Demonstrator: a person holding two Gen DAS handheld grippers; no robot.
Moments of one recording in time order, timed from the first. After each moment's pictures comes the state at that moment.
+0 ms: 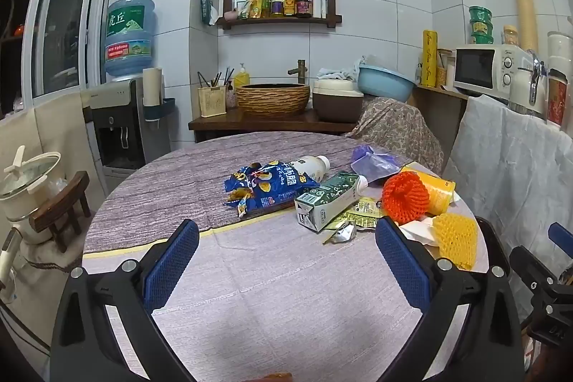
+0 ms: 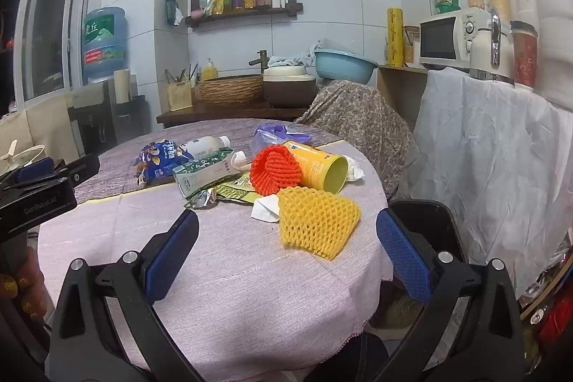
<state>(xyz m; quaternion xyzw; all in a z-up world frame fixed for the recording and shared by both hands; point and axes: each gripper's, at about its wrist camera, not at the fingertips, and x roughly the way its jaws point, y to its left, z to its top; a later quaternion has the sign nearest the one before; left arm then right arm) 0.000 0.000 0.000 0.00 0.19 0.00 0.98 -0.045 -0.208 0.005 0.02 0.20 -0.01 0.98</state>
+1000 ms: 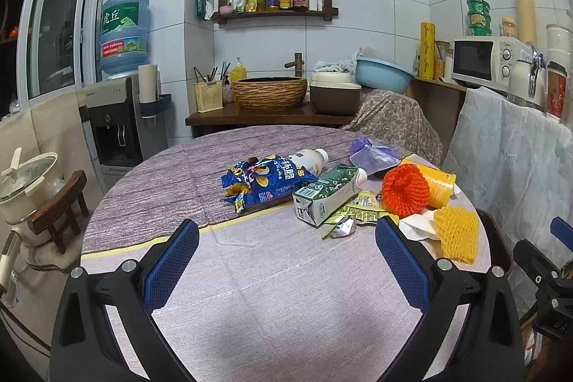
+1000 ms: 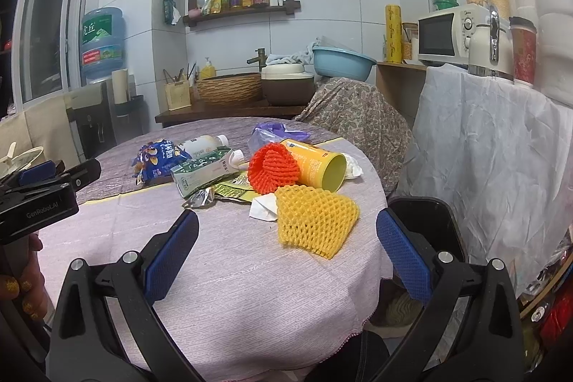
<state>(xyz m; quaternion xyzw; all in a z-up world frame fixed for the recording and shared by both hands) 0.006 -0.002 -0.002 0.01 0.20 -0.01 0.98 -0.042 -0.211 0.002 0.02 0.20 -0.01 0.98</state>
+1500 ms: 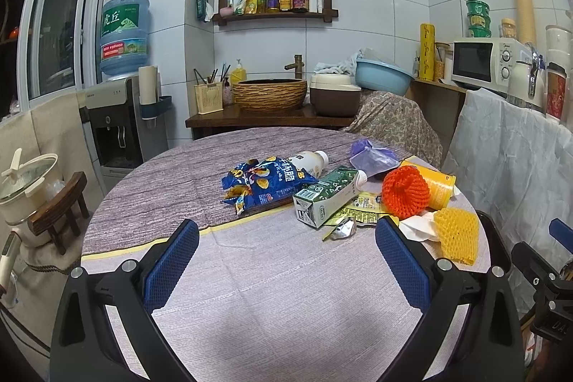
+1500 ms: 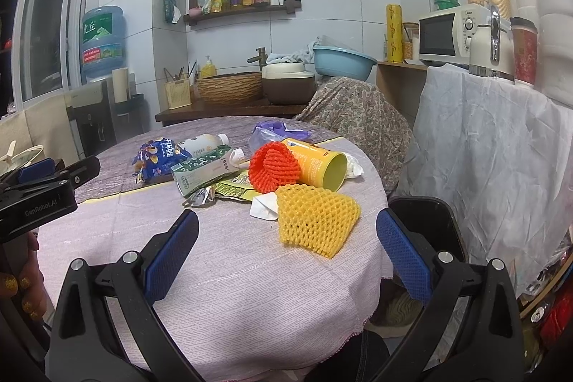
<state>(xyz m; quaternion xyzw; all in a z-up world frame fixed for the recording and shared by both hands) 0.005 -0.001 -0.002 0.01 0.20 -0.01 0.98 -0.040 -0.211 0.001 0.02 0.21 -0.01 0.98</state>
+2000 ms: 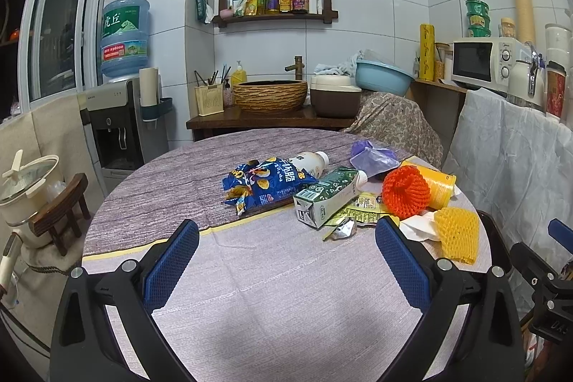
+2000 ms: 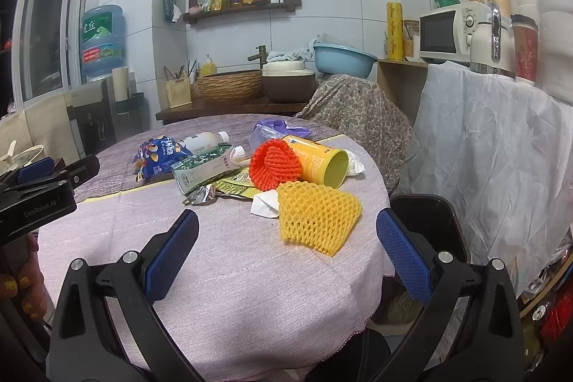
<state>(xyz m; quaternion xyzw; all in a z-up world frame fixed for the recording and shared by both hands) 0.003 -0.001 -0.002 0.01 0.20 -0.01 0.98 -0.040 -0.210 -0.005 0.02 0.21 -0.01 0.98</state>
